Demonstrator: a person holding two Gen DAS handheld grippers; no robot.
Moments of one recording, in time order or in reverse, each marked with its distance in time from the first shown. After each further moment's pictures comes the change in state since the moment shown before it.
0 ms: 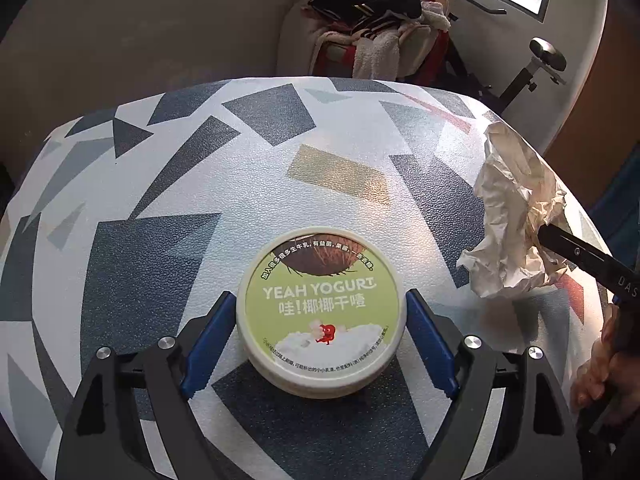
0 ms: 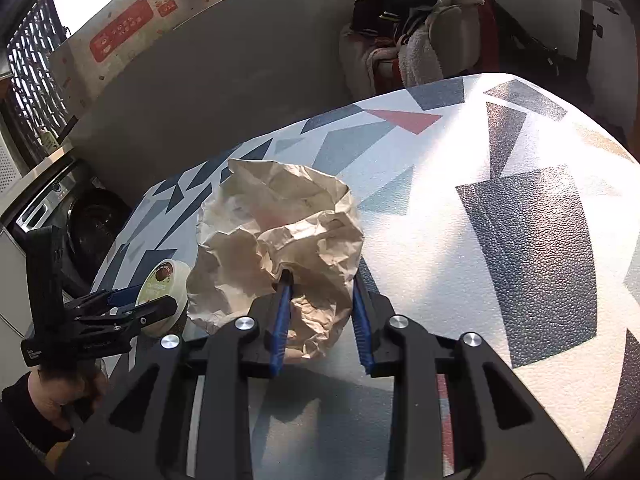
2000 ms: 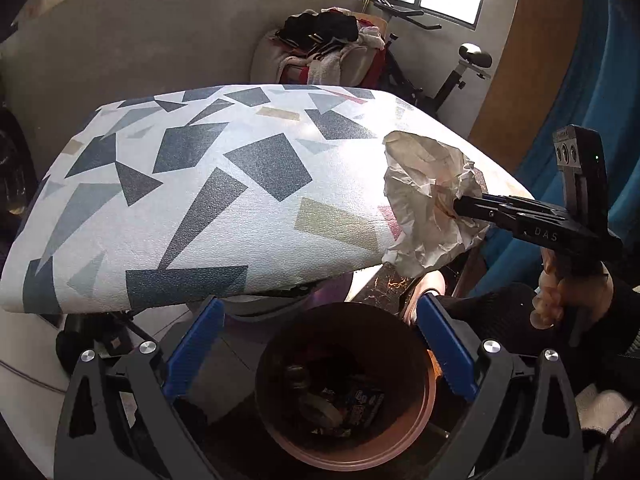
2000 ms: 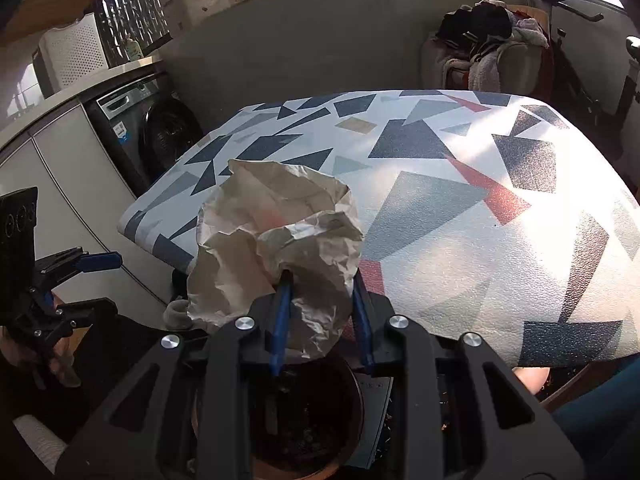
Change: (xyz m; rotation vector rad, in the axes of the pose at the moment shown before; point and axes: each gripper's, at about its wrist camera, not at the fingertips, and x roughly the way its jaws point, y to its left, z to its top) left arm -0.218 -0.039 -0.224 0.041 -0.108 -0.085; right arm -0.158 0.085 -0.154 -0.304 0.081 0.109
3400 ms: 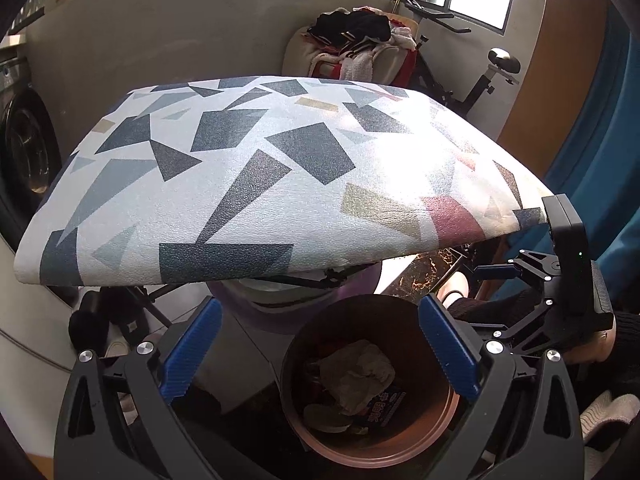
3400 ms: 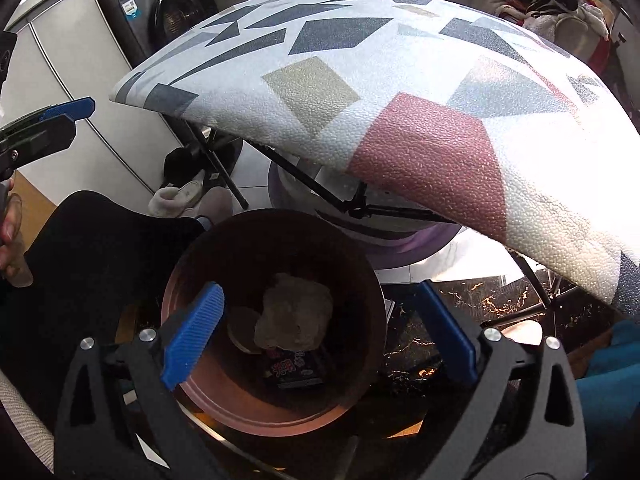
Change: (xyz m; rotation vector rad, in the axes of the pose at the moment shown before) left arm 0.003 0.017 -0.018 -0.045 0.014 0.079; right arm 0.070 0.038 -0.064 -0.153 0.337 -0.033
